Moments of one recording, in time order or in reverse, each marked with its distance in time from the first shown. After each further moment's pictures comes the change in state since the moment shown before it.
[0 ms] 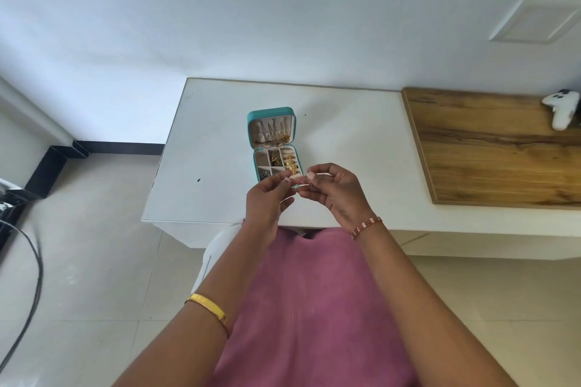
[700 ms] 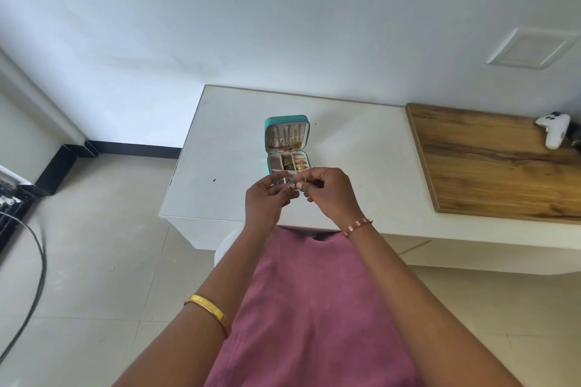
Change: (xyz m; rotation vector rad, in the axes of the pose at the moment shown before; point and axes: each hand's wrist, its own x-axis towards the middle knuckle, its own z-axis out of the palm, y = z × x) left_hand -0.016 0.014 -0.031 0.163 -0.019 0.199; right_hand -0.015 -0.003 0.043 -0.823 0.053 -0.306
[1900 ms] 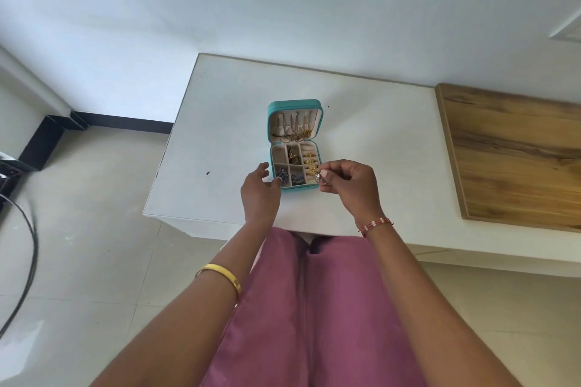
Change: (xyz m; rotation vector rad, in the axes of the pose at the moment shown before) left_hand 0.080 -0.045 -0.003 0.588 0.232 -0.100; right_hand 0.052 0.050 0.002 0.266 0.074 0.227
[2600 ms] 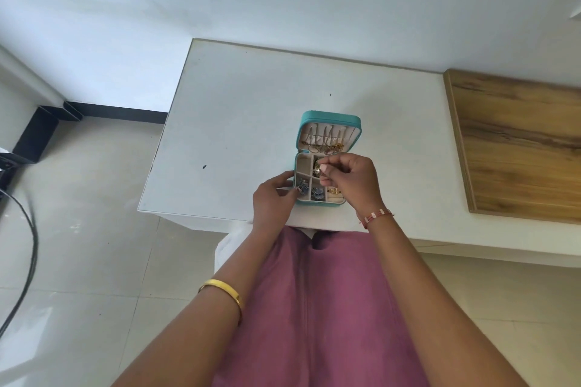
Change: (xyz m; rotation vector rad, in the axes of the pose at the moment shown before) left_hand -0.011 -0.015 0.017 -0.078 -0.179 0.080; right_hand 0.015 0.014 0.001 -0.049 -0.026 0.008
